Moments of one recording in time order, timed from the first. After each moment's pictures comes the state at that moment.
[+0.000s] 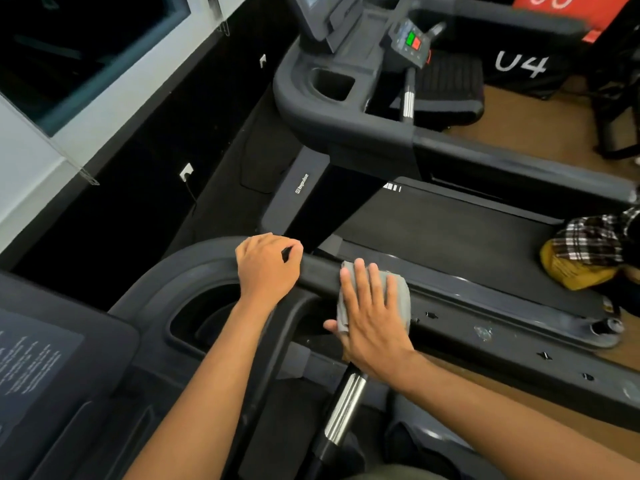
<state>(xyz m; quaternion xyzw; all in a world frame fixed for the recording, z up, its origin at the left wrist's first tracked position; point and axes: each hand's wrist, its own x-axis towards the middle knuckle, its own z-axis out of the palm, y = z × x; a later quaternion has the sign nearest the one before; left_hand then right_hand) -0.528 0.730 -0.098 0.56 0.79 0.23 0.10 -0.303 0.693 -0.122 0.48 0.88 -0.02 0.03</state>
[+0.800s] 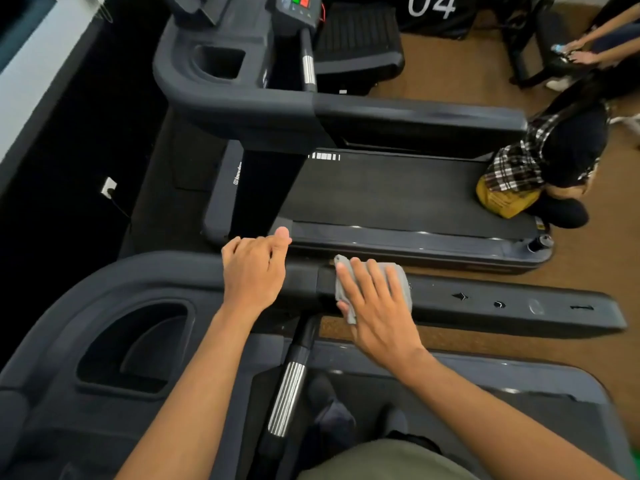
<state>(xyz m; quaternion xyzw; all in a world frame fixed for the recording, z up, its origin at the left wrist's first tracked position) -0.414 0.747 -0.097 0.67 0.70 0.19 0.15 -0.183 0.674 -0.121 0.57 0.82 -0.03 0.01</state>
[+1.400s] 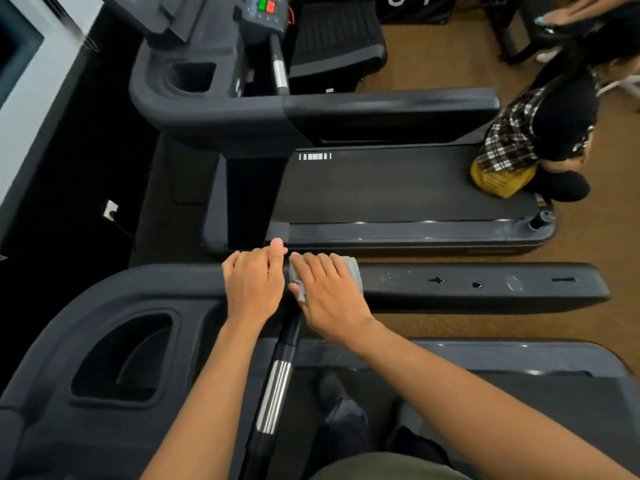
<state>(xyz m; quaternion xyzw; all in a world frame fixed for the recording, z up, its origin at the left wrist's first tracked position) -0.373 0.728 -0.094 0.66 0.72 0.18 0.14 -0.221 0.699 -0.115 0.55 0.83 -0.07 -0.06</state>
